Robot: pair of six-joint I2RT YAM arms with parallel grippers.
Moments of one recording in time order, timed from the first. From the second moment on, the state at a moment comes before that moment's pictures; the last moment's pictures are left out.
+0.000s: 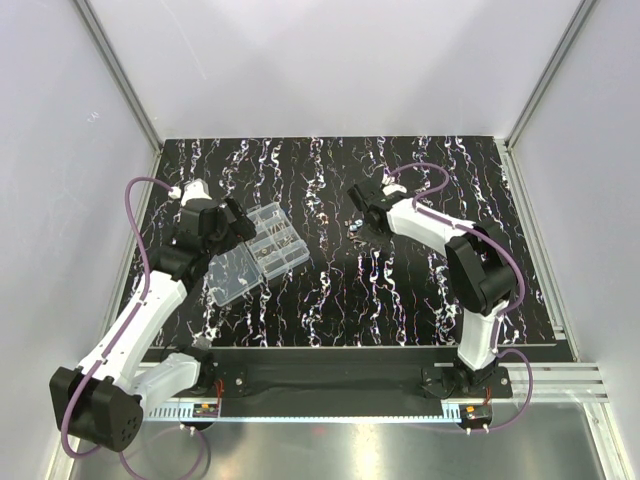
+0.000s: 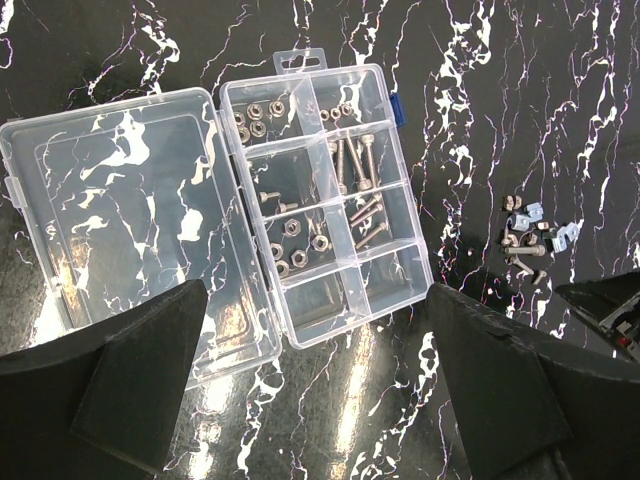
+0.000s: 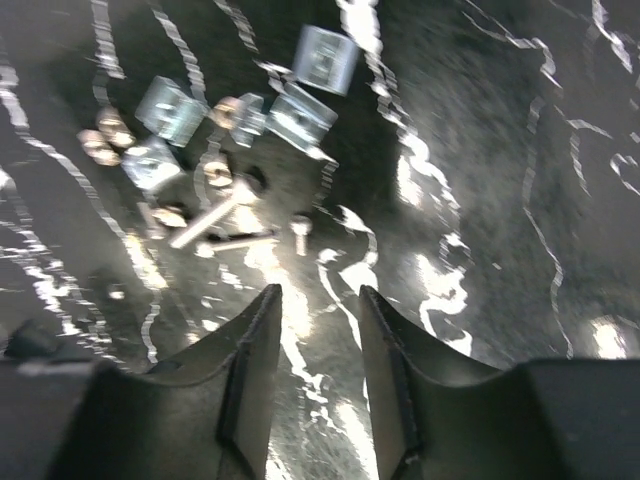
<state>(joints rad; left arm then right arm) -0.29 1.00 0.85 -0.48 -0.18 -0.64 0.58 1.90 1.36 -0.67 0.37 0.91</state>
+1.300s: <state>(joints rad) -0.29 1.01 0.85 -0.48 -0.18 -0.64 0.56 2.02 1.40 -0.60 0.40 0.84</state>
